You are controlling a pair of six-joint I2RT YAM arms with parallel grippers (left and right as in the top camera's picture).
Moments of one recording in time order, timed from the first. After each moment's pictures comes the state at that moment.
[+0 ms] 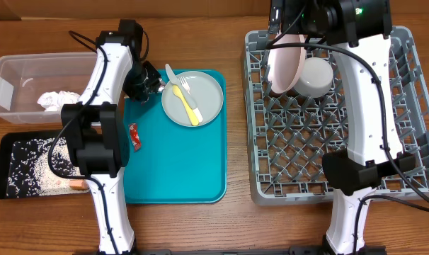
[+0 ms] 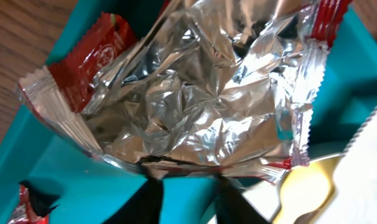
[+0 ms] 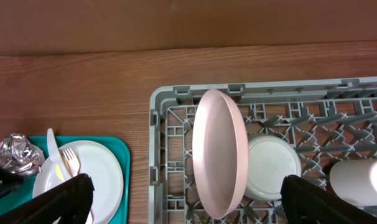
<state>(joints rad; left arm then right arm) -0.03 2.35 2.02 -1.21 0.09 -0.73 0.27 2.15 2.75 -1.48 0.13 0.25</state>
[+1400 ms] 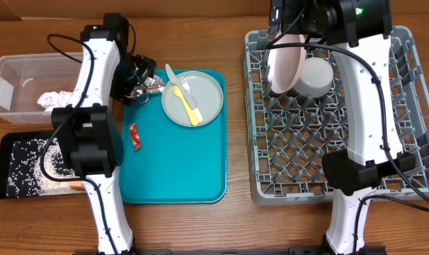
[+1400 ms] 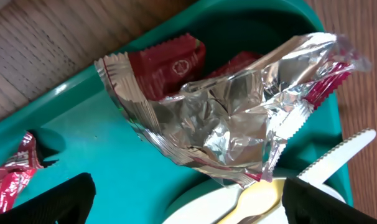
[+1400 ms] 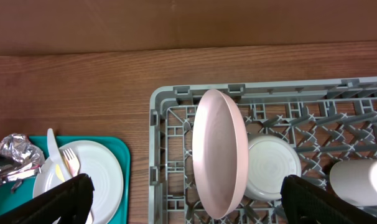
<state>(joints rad) 0.02 2.35 2.10 -1.27 0.14 -1.06 0.27 2.15 2.75 -1.48 0.13 0.25</state>
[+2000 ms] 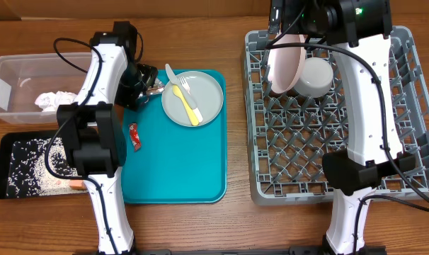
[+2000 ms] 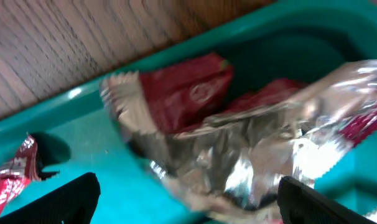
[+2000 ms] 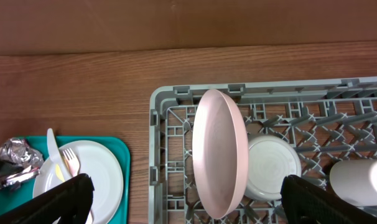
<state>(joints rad) 0.00 2.35 2.01 -1.21 0.05 -1.18 0.27 2.15 2.75 -1.48 0.13 0.25</state>
